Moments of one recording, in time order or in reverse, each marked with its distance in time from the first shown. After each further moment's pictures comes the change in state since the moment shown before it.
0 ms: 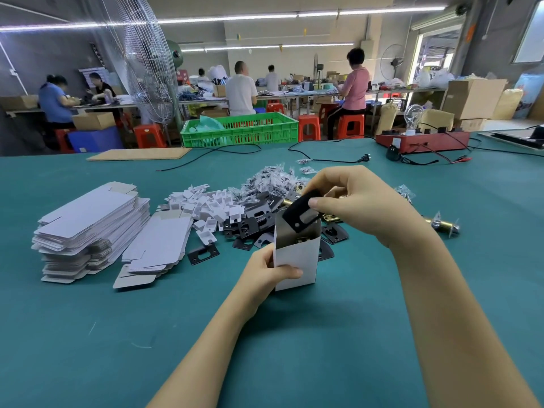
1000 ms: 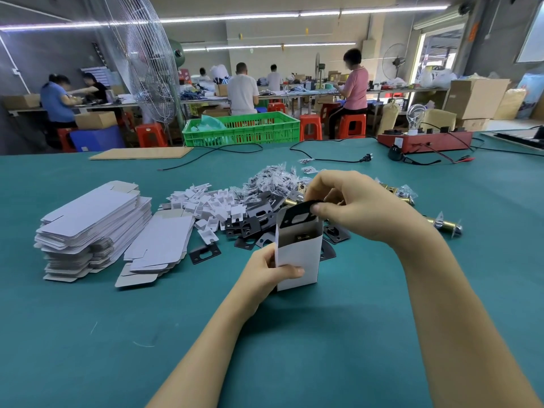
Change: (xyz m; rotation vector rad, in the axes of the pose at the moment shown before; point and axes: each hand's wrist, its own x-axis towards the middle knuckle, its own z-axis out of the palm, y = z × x) left_hand 0.001 0.000 -0.002 -0.026 -0.041 0.030; right_hand 0.000 -0.001 -0.002 -0.212 -0.107 -0.099
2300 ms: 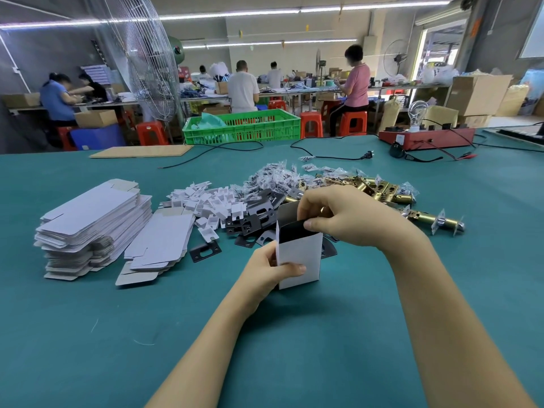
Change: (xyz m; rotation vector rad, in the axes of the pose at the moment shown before) left_hand 0.002 -0.003 0.000 0.006 0.009 -0.024; right_hand 0.007 0.010 0.016 -0.125 -0.142 0.024
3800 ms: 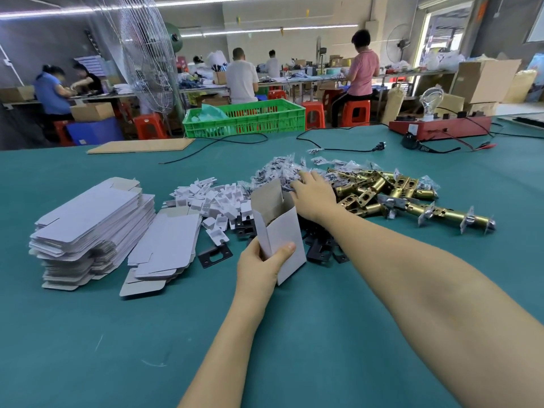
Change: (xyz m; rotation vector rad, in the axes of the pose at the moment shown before) left_hand 0.011 -0.009 -0.023 -0.039 0.422 0.029; right_hand 0.168 0.094 0.093 -0.480 0.170 0.230
